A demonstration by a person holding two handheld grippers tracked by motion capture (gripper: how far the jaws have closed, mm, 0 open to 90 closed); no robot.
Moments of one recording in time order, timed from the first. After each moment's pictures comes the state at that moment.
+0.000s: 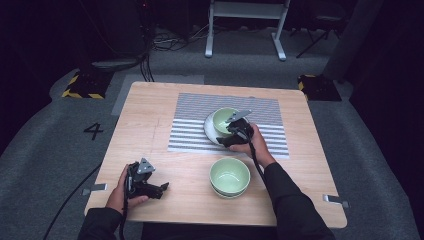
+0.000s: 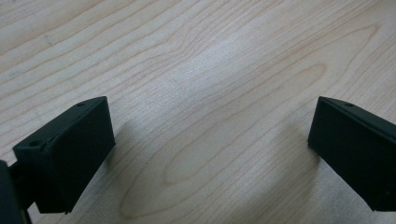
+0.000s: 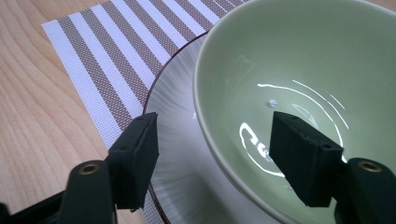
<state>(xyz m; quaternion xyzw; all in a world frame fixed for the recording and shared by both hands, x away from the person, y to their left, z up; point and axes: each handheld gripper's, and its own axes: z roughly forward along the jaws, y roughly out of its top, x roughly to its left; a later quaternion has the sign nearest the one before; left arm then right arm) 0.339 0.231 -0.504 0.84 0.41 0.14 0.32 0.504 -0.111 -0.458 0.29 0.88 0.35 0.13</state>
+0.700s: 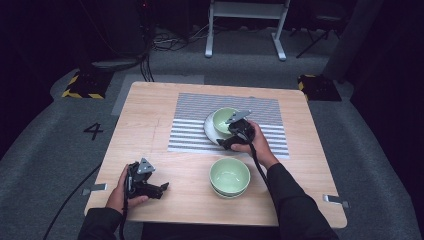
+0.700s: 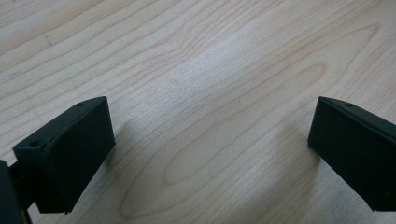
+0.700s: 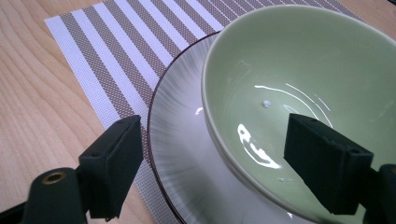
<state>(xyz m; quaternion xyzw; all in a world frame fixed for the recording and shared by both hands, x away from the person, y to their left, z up) 0.339 0.231 -0.504 0.84 0.41 0.14 0.32 0.494 -0.111 -0.446 0.28 0.88 0.34 0.15</state>
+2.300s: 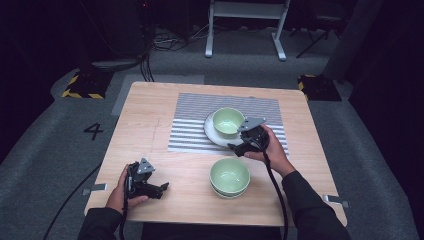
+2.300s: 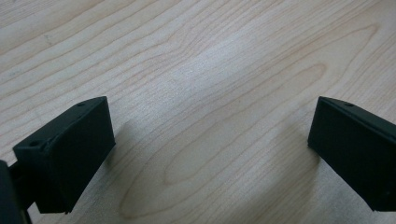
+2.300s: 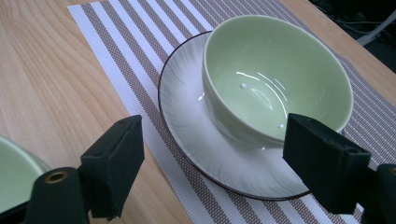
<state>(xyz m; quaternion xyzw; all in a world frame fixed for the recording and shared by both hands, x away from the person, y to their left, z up) 0.339 0.231 -0.504 0.84 0.41 0.14 0.32 0.452 -0.143 -0.420 0.25 0.88 0.34 0.21</state>
